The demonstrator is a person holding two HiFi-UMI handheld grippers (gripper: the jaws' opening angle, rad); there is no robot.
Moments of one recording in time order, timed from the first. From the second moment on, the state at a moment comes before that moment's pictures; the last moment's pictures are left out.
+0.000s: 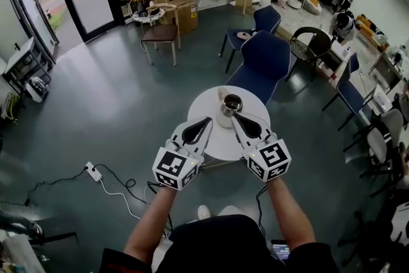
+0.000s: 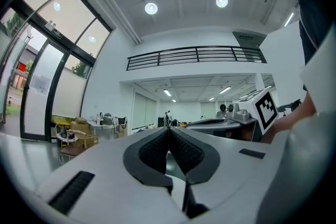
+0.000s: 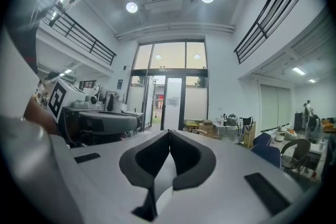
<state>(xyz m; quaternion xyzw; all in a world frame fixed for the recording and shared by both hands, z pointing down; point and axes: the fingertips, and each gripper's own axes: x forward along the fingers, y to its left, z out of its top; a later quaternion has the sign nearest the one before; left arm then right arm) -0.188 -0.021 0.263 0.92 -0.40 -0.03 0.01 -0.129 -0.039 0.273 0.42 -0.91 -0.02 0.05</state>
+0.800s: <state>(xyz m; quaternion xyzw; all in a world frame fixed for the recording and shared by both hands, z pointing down) -0.125 0.073 0.240 0.91 -0.40 -0.02 -0.03 -0.063 0.058 0.254 0.40 -0.91 -0.03 0.04</state>
